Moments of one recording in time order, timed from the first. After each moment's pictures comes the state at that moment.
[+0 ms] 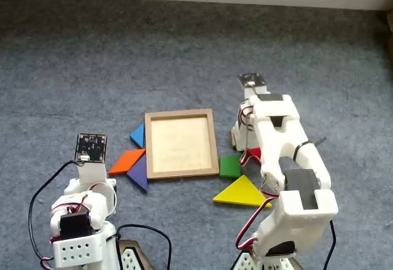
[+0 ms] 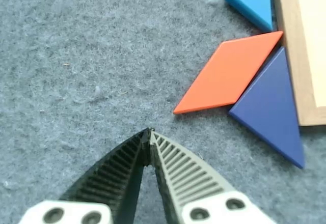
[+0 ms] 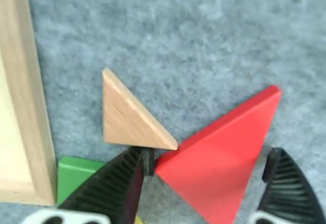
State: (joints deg) left arm -16.3 -101.7 96.0 73.4 -5.1; right arm -10.0 11.0 21.7 61.8 10.0
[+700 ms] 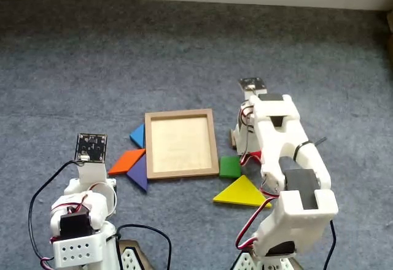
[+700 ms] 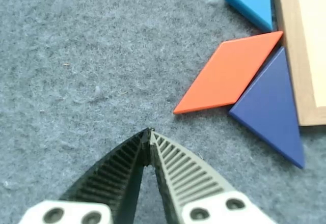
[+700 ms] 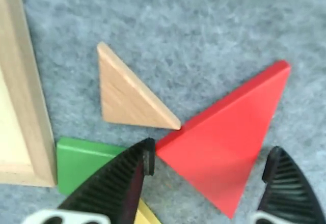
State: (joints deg) left arm -16.3 -101.7 96.0 73.4 -5.1; right arm -9.9 11.0 21.7 66.3 9.9
